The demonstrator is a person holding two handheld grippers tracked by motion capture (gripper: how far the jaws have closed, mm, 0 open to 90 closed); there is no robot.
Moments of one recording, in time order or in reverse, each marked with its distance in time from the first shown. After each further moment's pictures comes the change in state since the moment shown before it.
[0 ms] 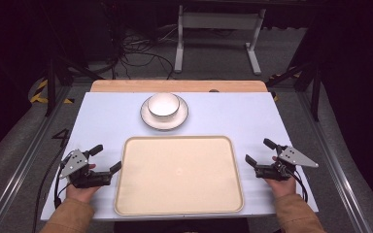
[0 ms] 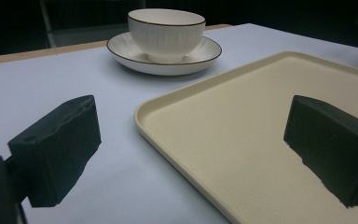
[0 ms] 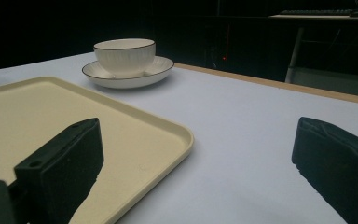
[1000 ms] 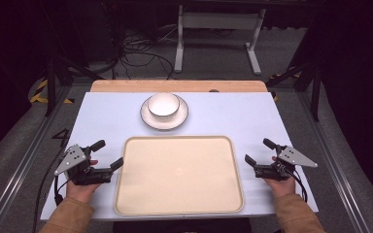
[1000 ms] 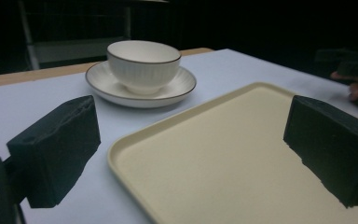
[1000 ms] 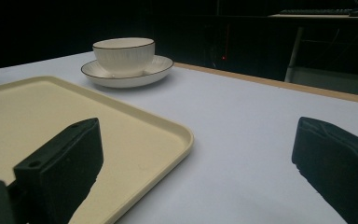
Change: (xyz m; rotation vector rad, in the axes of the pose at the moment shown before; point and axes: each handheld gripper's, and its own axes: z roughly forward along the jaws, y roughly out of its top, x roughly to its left) left arm -0.012 0.035 -0.005 -0.059 -0.091 -0.050; right arm 0.000 -0.001 0.002 0.000 -0.003 0.002
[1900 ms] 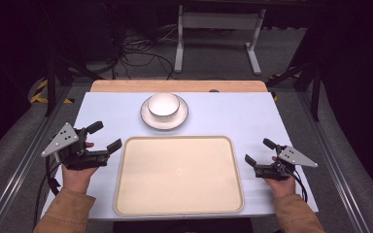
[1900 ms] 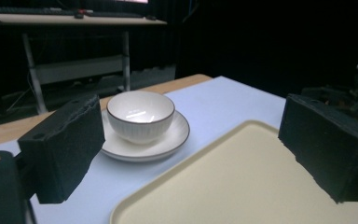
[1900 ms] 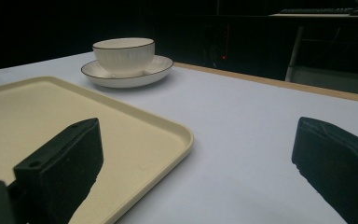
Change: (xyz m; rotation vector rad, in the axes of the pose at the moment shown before) left arm -0.008 0.069 -0.002 -0.038 0.013 0.046; right arm 0.000 0.000 0.000 0.002 0.002 0.004
